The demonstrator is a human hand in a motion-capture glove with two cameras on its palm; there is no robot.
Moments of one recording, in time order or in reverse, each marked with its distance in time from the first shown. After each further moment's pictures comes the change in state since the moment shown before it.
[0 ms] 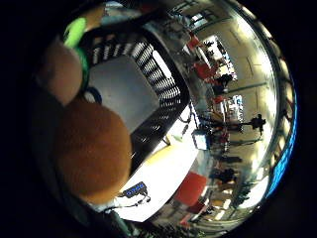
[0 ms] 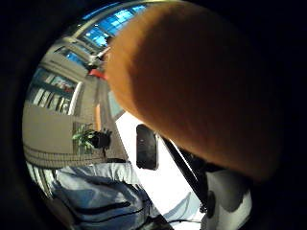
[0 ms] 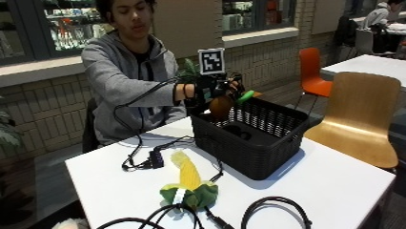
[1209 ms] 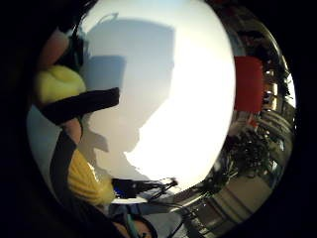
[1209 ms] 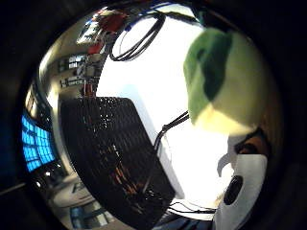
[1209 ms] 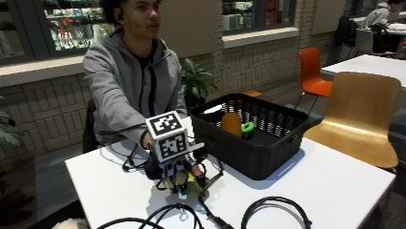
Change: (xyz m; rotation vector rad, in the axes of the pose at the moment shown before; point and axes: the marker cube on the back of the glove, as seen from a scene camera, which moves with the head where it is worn) arm 0.201 0.153 0.164 -0.286 -0.408 1.224
